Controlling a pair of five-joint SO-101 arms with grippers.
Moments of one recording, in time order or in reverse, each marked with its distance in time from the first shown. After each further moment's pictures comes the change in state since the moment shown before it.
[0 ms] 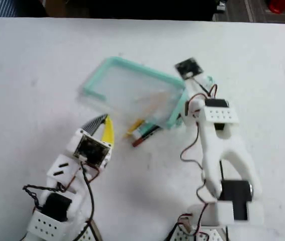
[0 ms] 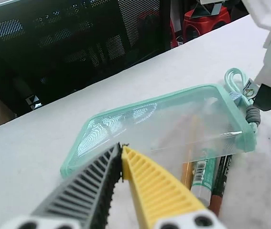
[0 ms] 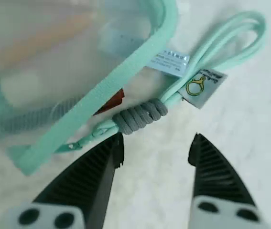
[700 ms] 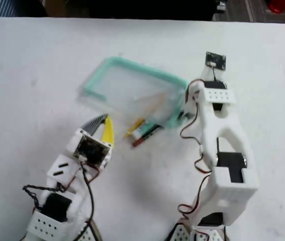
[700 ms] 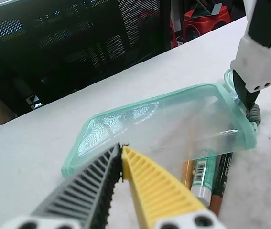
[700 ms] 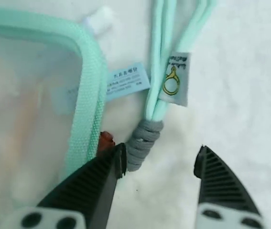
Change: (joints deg) left arm 0.0 0.0 0.0 0.0 0.0; right arm 1.0 16.1 -18.7 9.4 -33.5
